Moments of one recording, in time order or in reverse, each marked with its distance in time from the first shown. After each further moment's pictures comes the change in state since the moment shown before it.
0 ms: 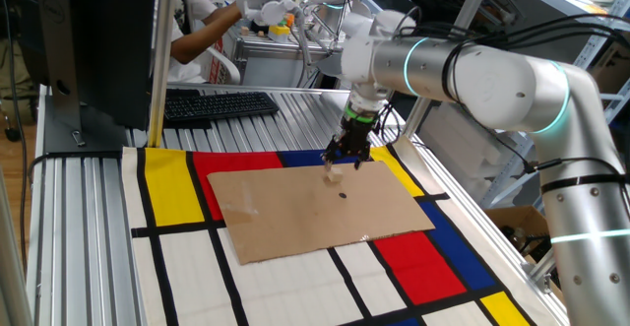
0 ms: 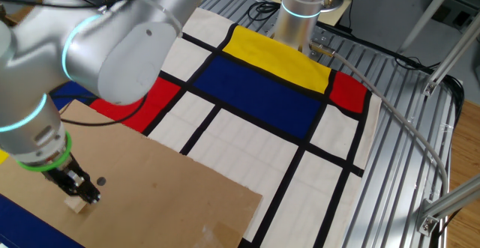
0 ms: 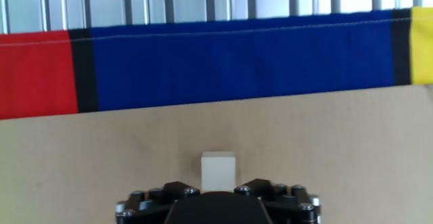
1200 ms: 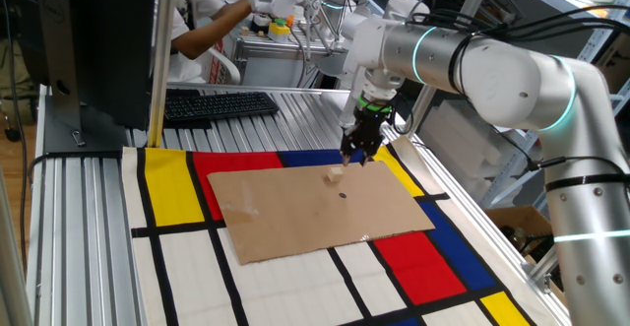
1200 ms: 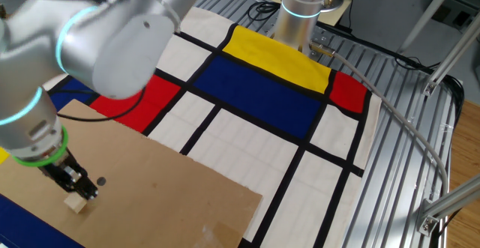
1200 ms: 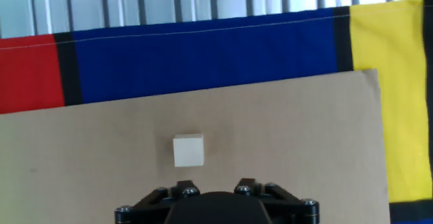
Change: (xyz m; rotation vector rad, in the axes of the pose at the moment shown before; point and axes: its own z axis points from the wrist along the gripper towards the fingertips) arm 0.008 -0.030 -0.023 -0.017 0.033 0.062
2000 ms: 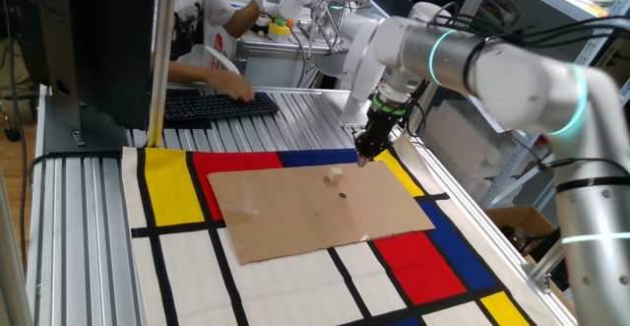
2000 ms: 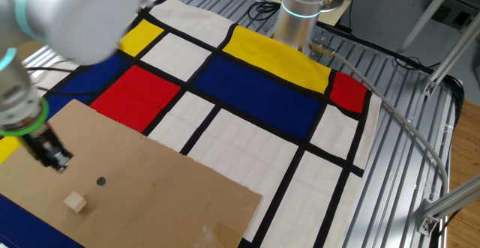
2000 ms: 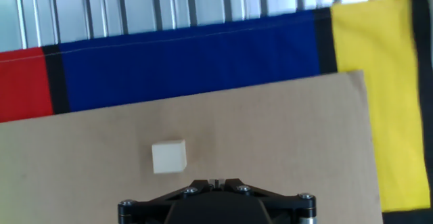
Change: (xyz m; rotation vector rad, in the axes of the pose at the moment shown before) arm 0.010 -0.019 0.001 -0.024 -0.078 -0.026
